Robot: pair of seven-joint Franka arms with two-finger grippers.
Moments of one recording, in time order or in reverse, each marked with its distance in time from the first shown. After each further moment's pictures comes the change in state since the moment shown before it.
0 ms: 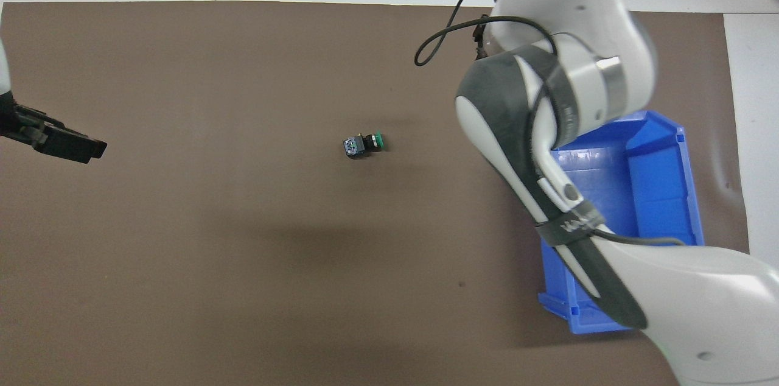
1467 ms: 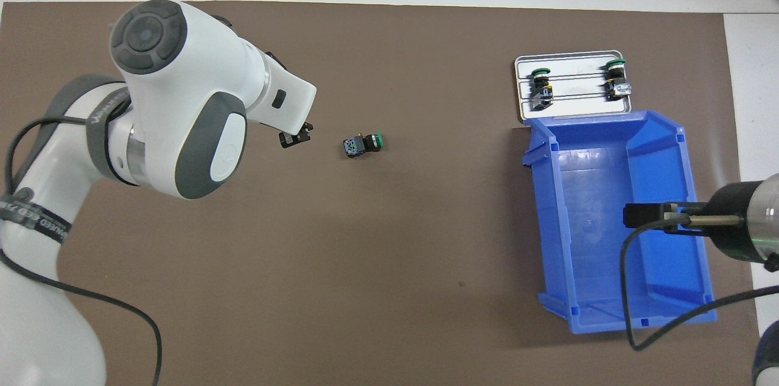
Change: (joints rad) left arm -0.345 0.302 -0.004 -0.058 -0.099 0.482 0.468; right arm -0.173 -0.856 -0.048 -0.848 0.073 0.072 -1.388
